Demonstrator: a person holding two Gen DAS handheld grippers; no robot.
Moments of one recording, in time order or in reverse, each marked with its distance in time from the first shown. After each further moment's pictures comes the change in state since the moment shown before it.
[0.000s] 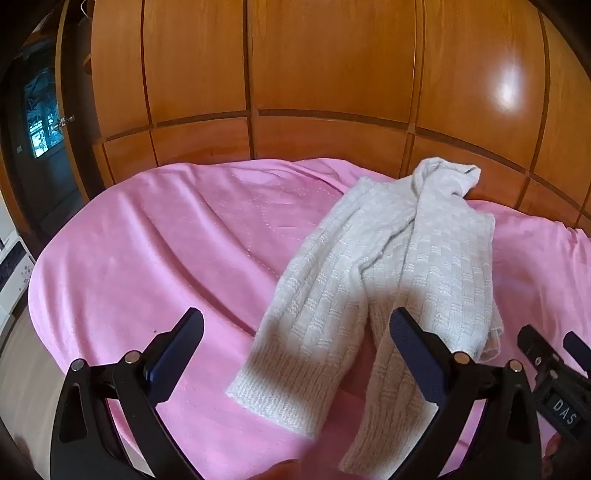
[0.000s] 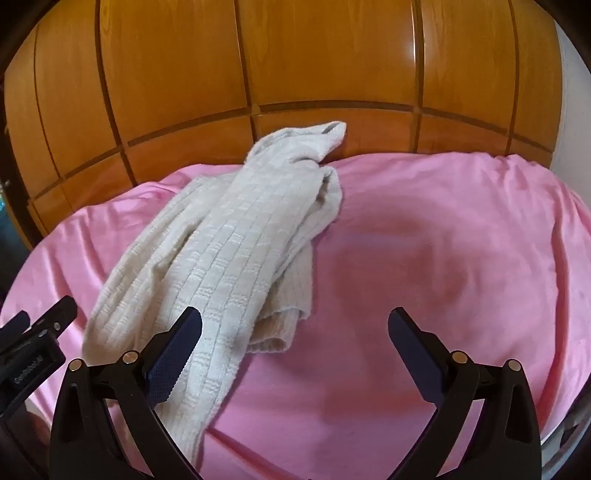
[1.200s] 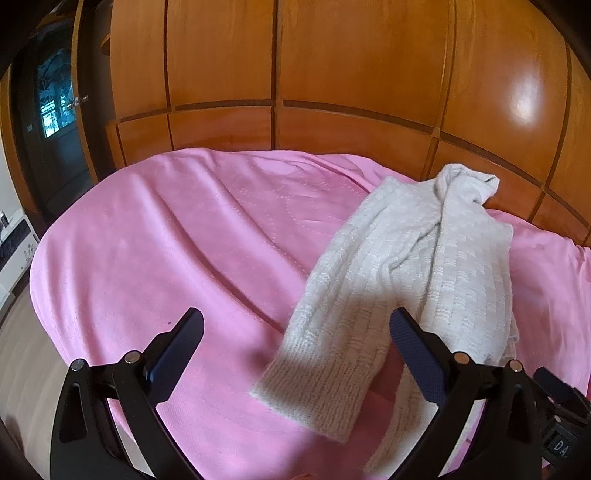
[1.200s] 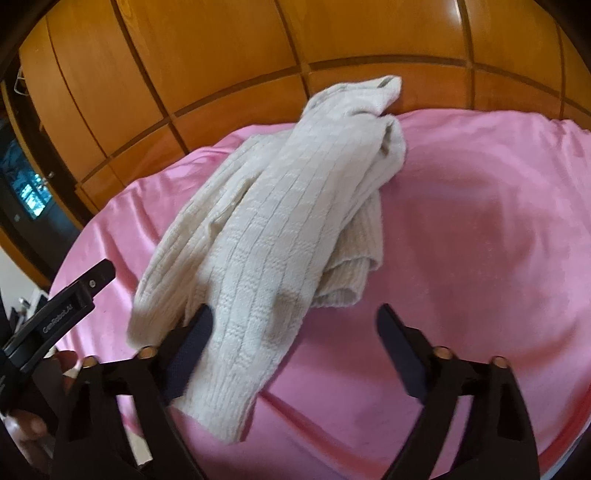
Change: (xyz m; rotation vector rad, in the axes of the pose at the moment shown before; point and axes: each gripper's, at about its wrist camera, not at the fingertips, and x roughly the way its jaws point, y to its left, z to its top) left arm 0.014 0.025 0.005 -0.076 0.036 0.024; right arm 0.014 0.010 -0.016 0.016 0.161 0.261
